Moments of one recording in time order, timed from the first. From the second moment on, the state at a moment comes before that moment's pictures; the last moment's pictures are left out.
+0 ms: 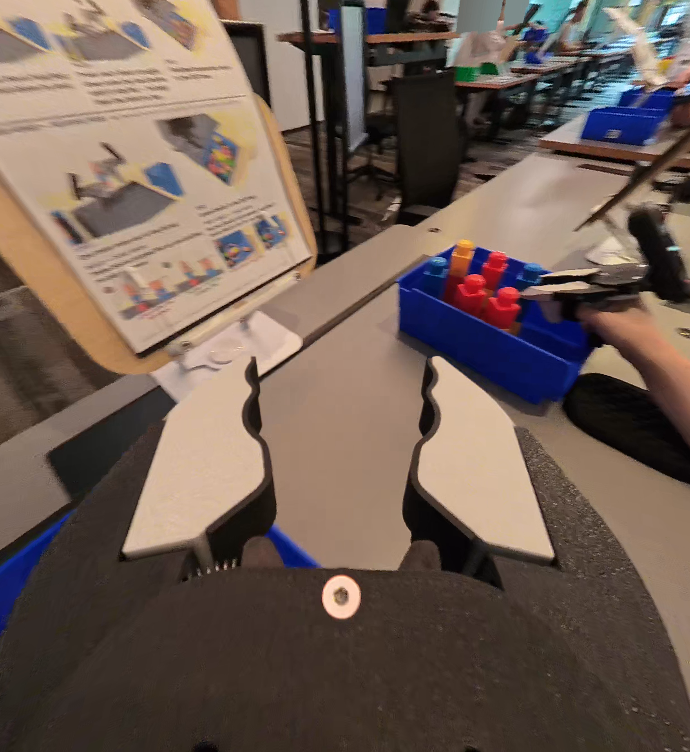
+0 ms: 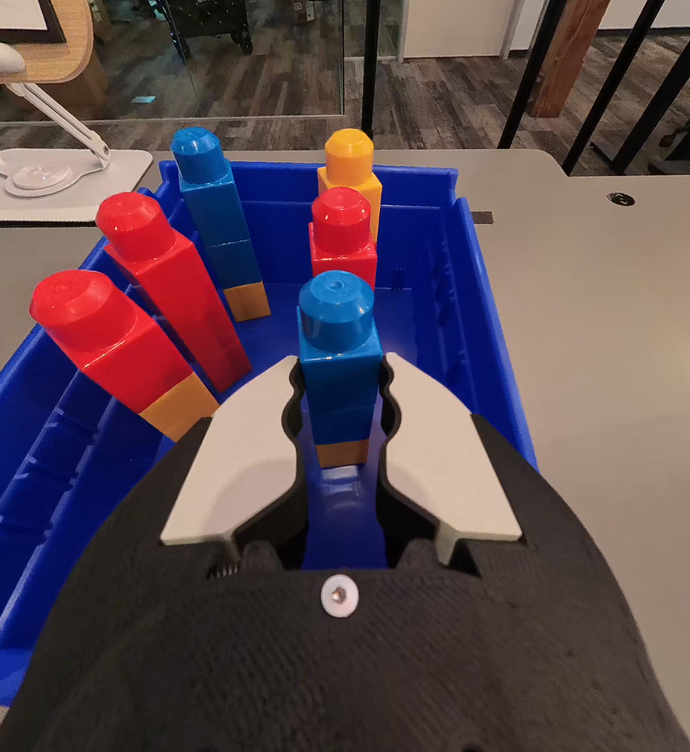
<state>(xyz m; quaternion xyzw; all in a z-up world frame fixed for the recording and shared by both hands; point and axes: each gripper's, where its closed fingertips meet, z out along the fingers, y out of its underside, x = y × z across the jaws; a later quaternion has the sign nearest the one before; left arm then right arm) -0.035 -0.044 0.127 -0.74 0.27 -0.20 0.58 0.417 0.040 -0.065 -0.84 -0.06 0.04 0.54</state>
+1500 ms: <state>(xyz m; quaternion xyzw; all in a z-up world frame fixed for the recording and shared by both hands) -0.161 0.075 -0.134 -0.85 0.40 0.11 0.31 0.381 0.003 0.009 -0.70 -0.13 0.16 0.69</state>
